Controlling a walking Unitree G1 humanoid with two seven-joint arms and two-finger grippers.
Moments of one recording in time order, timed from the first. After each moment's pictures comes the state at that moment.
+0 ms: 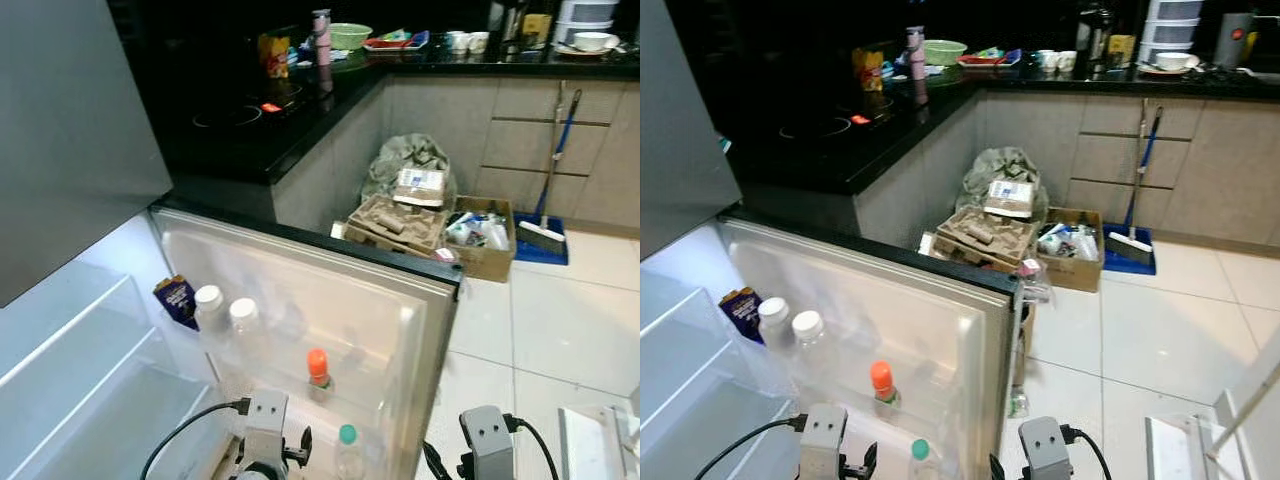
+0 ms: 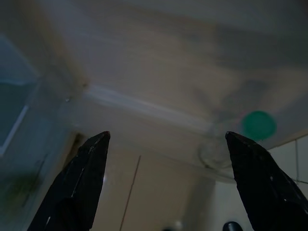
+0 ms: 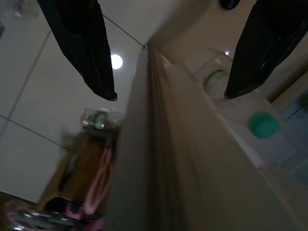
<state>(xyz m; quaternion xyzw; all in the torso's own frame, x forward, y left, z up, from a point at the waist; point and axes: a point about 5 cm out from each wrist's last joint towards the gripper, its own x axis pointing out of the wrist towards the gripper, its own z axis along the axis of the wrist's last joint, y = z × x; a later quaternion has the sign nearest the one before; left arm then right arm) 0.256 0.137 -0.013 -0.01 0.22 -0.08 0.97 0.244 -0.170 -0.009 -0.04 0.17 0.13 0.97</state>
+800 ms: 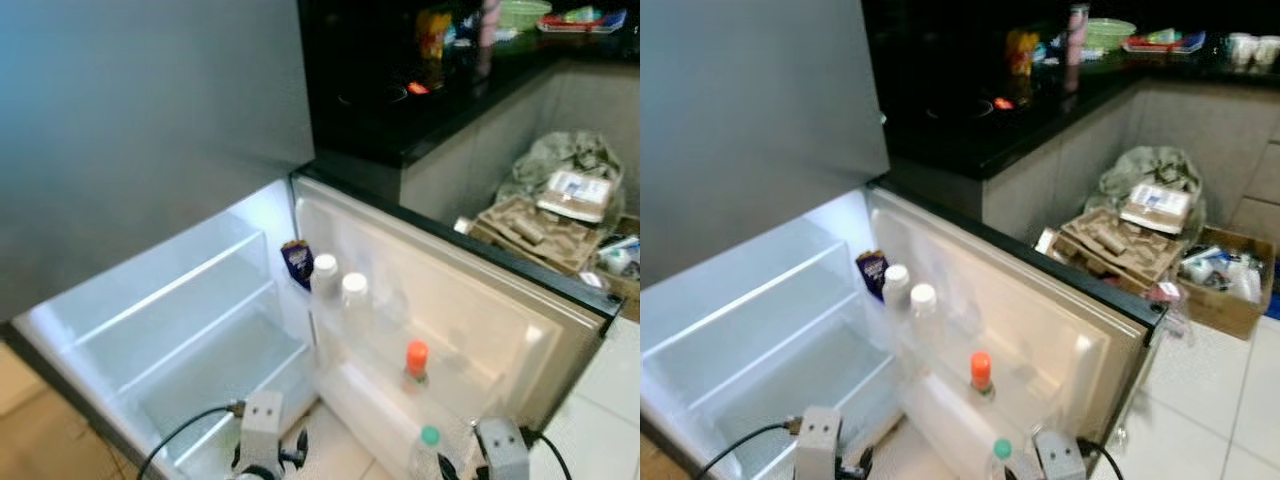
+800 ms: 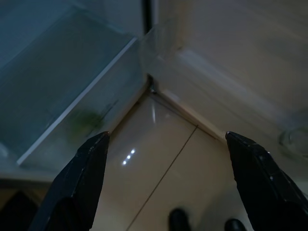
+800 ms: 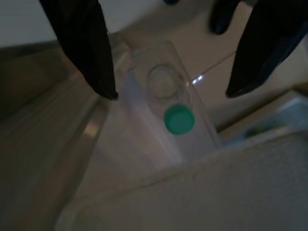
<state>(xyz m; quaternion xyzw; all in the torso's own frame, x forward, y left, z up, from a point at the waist) 0.251 0.139 -0.016 -0.01 0.23 -0.07 0.97 0.232 -0.177 -0.019 -0.03 0.20 0.12 0.97</state>
